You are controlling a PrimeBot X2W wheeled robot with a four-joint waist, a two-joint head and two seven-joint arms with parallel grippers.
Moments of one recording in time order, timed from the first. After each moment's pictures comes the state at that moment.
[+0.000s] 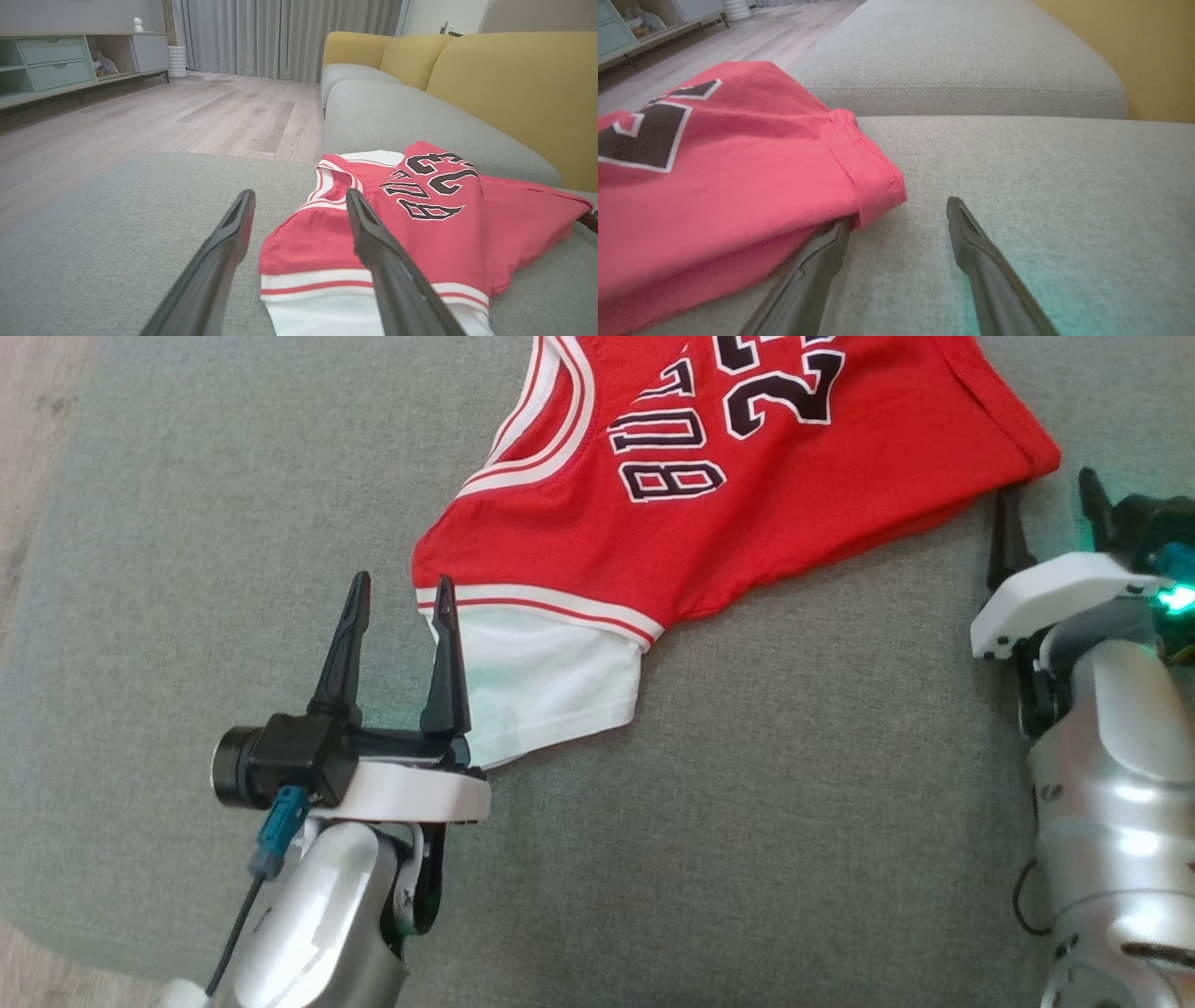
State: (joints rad) left arm -0.33 0.12 -0.41 0.21 -0.38 0.18 -0.25; right arm -0.72 -0.06 -0.31 0.86 -0.20 0.12 -0.17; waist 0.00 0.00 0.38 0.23
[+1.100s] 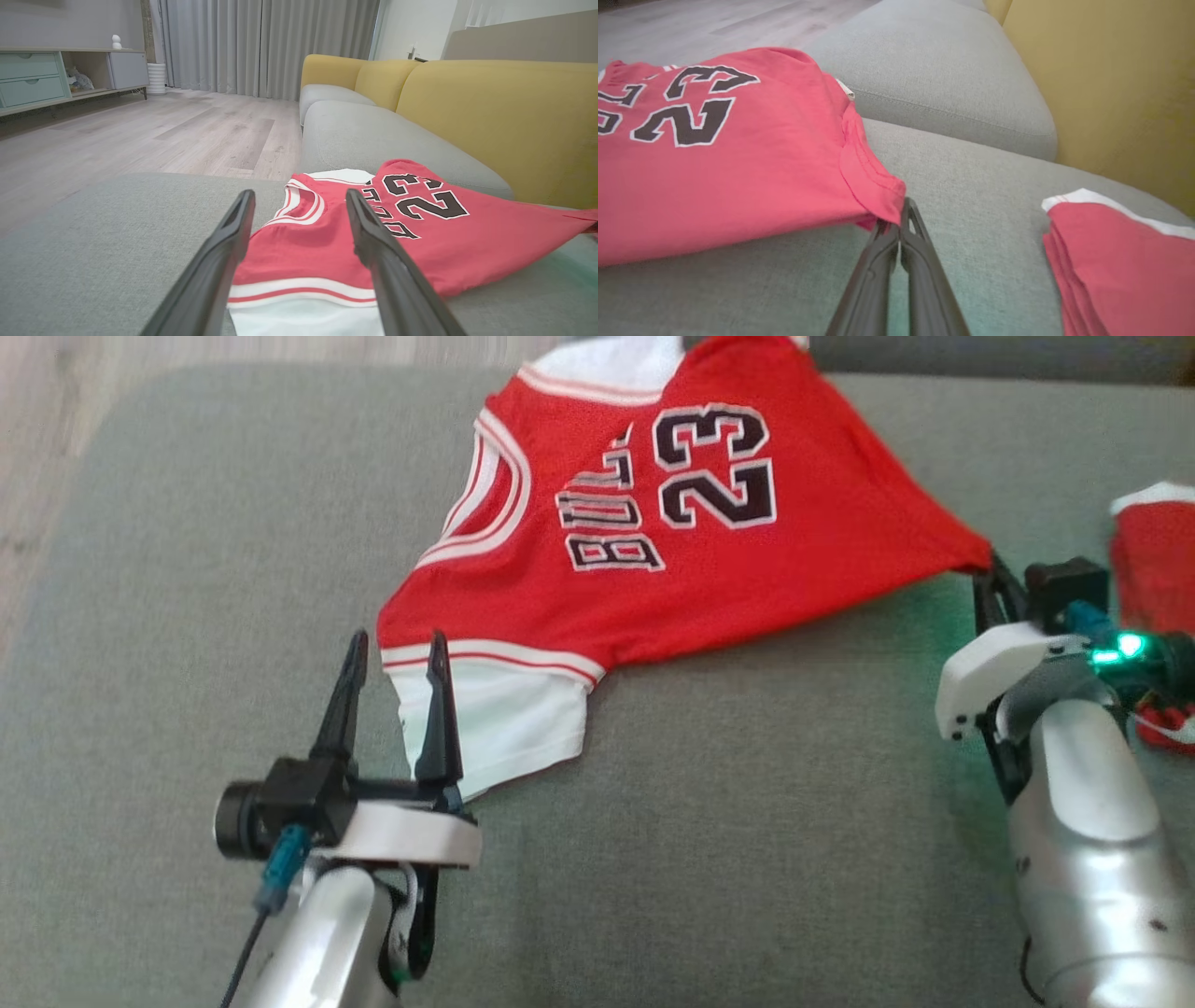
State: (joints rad) left arm -0.26 0.08 -0.34 0.27 -0.32 0.13 -0.25; right arm -0.62 -0.06 -0.22 0.83 -0.33 0.12 -0.12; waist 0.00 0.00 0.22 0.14
